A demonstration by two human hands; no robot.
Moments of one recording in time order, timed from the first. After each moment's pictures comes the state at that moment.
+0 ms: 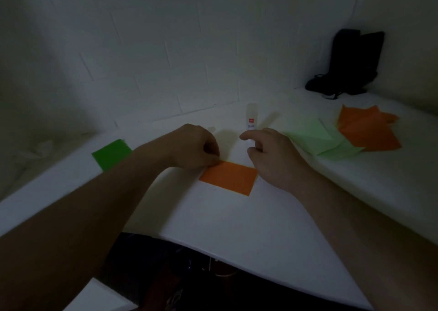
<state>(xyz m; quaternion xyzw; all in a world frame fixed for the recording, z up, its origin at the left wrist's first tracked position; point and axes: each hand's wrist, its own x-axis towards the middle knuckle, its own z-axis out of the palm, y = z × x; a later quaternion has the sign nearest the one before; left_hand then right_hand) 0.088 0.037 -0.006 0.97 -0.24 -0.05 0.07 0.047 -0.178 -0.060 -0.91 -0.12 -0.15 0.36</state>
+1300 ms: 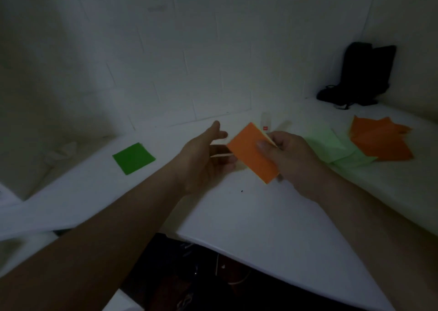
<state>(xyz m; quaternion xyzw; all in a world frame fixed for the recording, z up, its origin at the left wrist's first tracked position) 0.046 0.029 -0.018 0.61 0.04 -0.14 0.78 0.035 -0.175 -0.044 -0.77 -0.07 -0.05 0.64</state>
